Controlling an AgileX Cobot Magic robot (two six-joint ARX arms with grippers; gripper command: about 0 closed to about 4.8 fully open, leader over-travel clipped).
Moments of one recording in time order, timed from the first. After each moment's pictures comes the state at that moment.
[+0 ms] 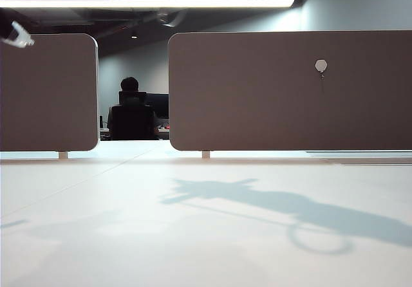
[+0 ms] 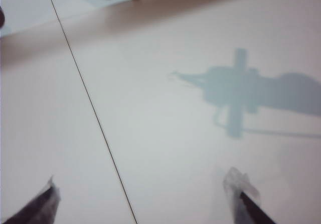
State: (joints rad) left arm -0.34 0.45 0.51 -0.44 0.09 0.14; right arm 0.67 1.47 1.16 0.29 -0.11 -0.17
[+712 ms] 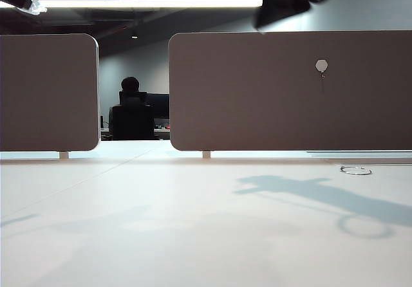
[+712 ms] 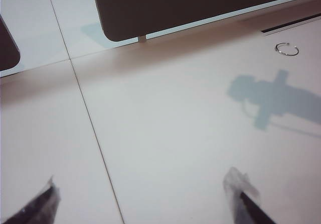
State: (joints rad) left arm -0.34 0.45 0.51 -0.32 0.10 0.12; right arm 0.45 1.42 1.16 -0.07 0.04 -0.16
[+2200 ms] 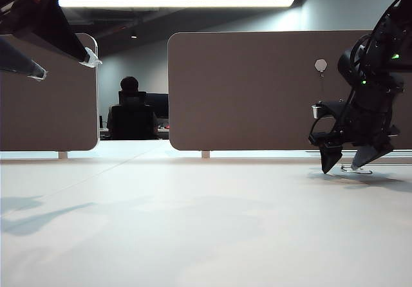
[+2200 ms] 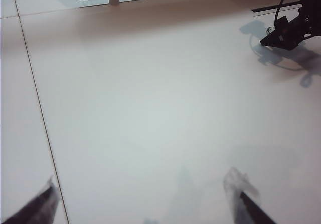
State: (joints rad) left arm -0.34 0.83 0.52 -0.06 0.18 0.00; right arm 0.07 2.06 1.40 -0.19 -0.01 -0.12
